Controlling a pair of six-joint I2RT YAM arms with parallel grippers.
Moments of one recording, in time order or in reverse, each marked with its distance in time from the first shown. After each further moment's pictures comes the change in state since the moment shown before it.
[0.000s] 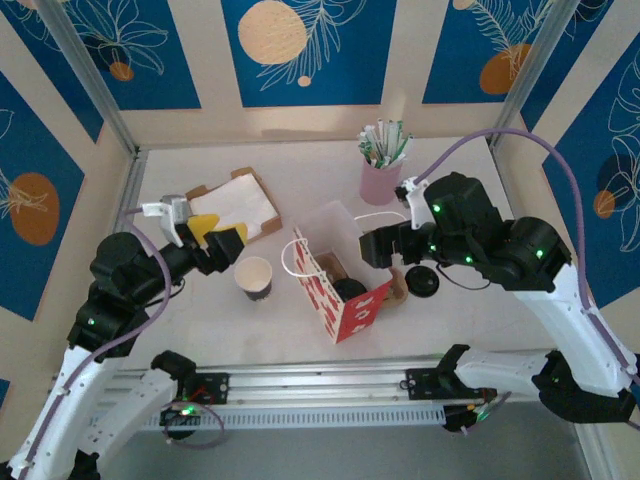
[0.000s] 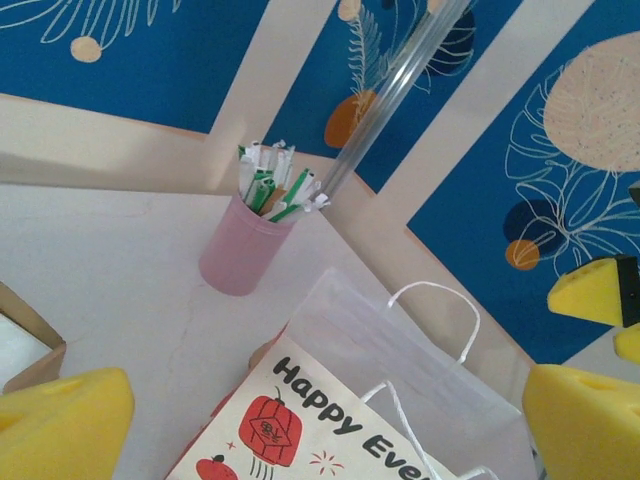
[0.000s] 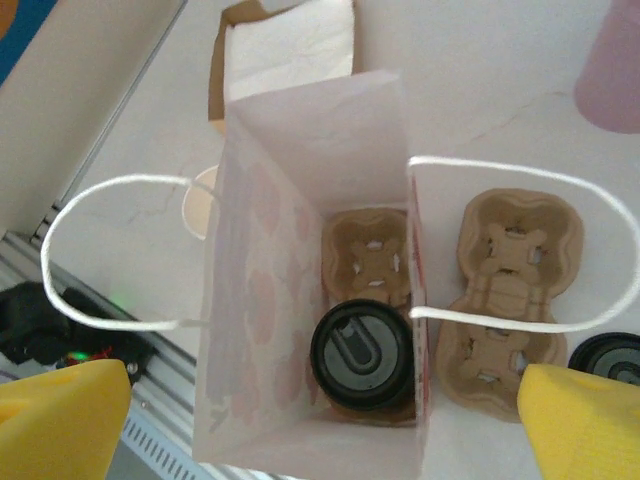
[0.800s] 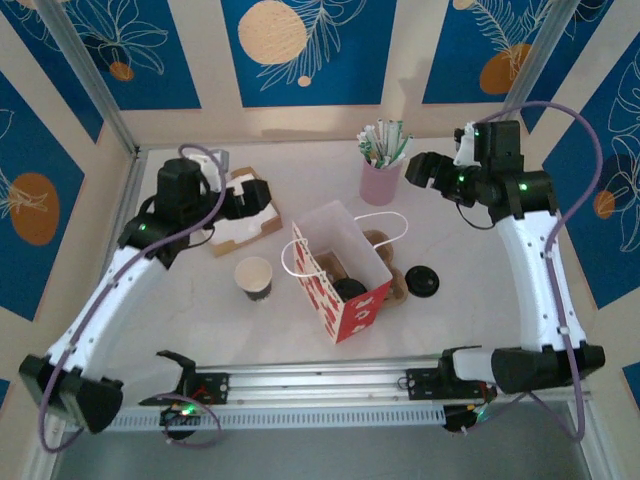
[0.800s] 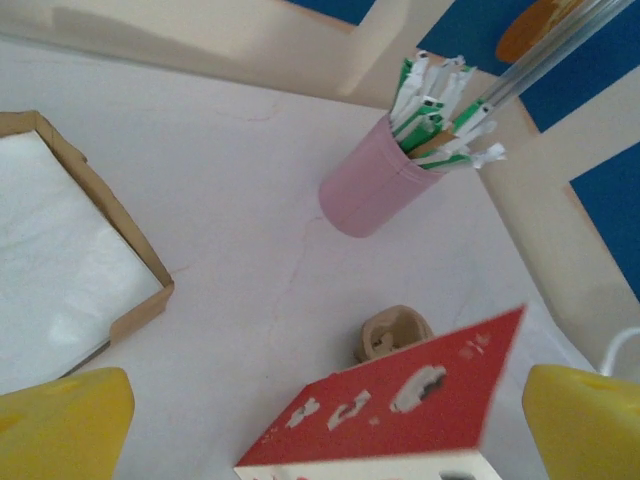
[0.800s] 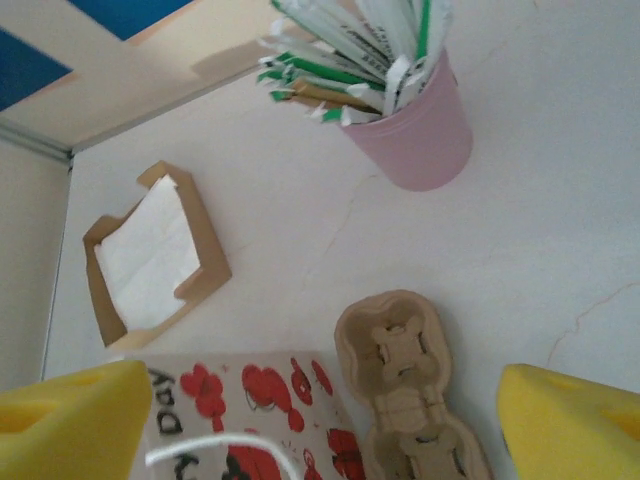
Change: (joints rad) left arm 0.071 0.588 0.299 -0.127 -0.057 0.027; right arm -0.688 0.236 -0.027 0.224 -0.260 0.014
